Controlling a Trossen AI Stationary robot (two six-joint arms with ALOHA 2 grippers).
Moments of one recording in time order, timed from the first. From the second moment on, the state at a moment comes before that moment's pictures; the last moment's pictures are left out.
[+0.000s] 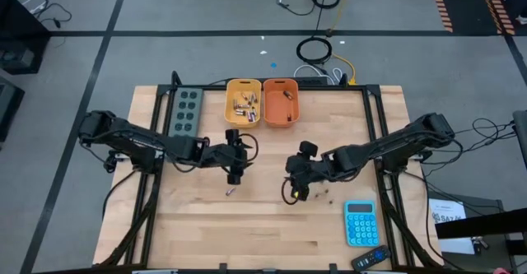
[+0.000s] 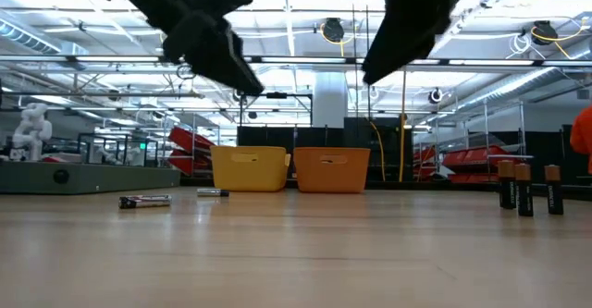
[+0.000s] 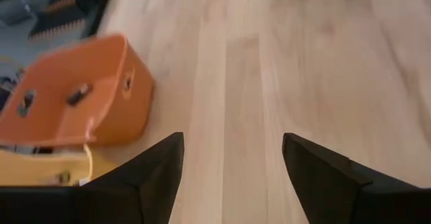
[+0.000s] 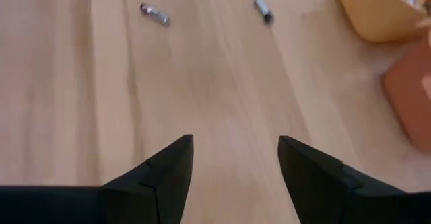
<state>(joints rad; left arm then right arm) -0.15 1.42 0.84 -0.13 -0.35 0.16 0.28 1.54 1.11 -0.51 0.34 0.41</state>
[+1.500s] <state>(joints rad) -0.25 1.16 0.45 0.30 -0.54 0.13 0.38 1.53 0.89 -0.89 0.24 1.09</state>
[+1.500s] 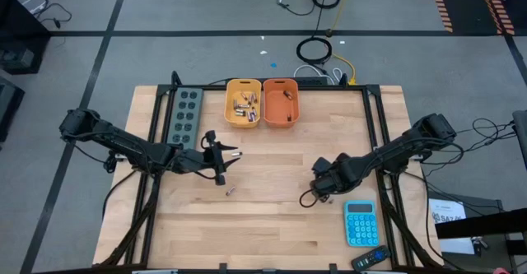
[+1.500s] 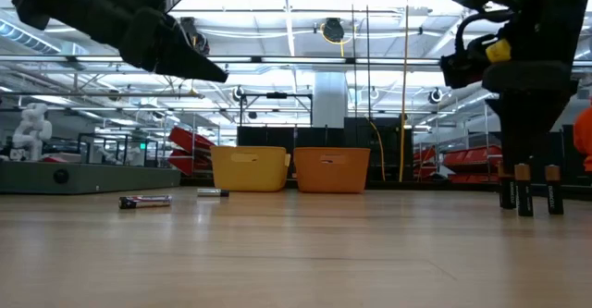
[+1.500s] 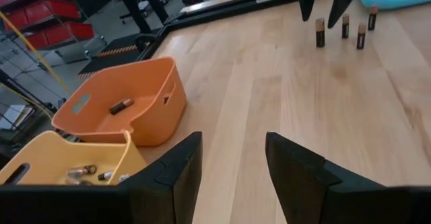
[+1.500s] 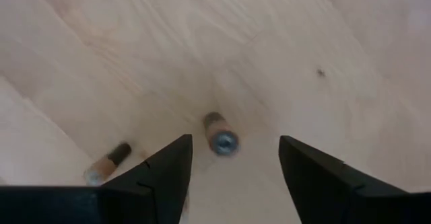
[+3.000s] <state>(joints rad) -0.23 1.16 0.43 0.31 -0.54 0.11 -0.26 1.53 0.80 0.25 0.39 0.17</state>
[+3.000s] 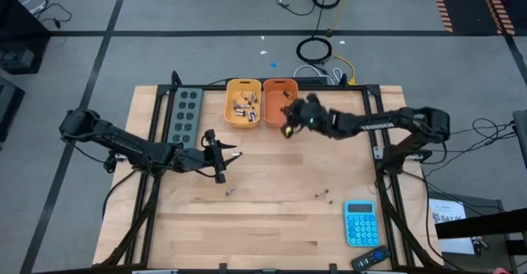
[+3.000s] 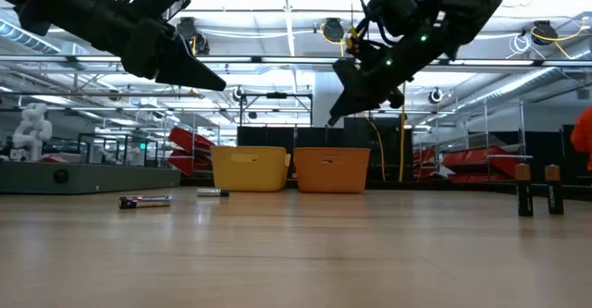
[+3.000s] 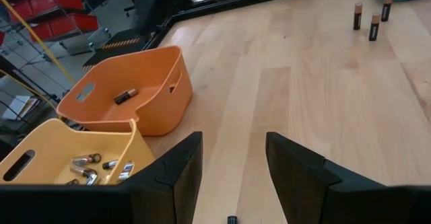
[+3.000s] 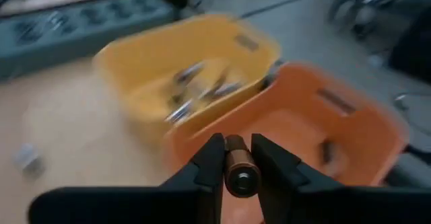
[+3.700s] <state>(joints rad) -0.23 1.16 0.43 0.26 -0.38 0.08 0.02 1.29 0.81 -0.06 0.05 0.17</state>
